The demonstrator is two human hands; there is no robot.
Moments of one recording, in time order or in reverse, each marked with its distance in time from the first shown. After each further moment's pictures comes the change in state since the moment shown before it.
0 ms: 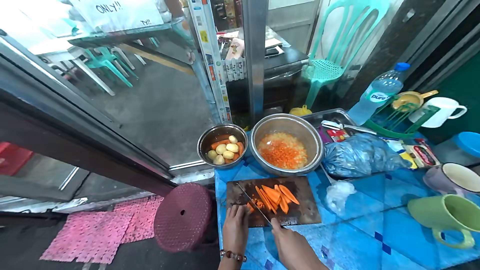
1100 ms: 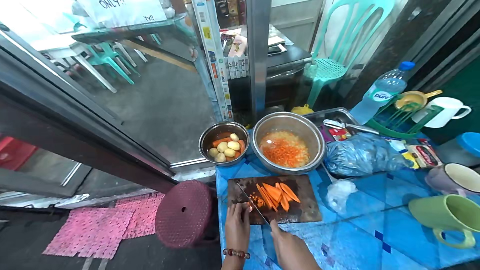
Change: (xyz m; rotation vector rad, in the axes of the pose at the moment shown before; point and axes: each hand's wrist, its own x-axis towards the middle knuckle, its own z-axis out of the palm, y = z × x) left_hand -0.004 0.006 0.003 -0.096 0.034 -0.163; right_hand -0.008 -0.006 0.011 0.018 0.019 0.007
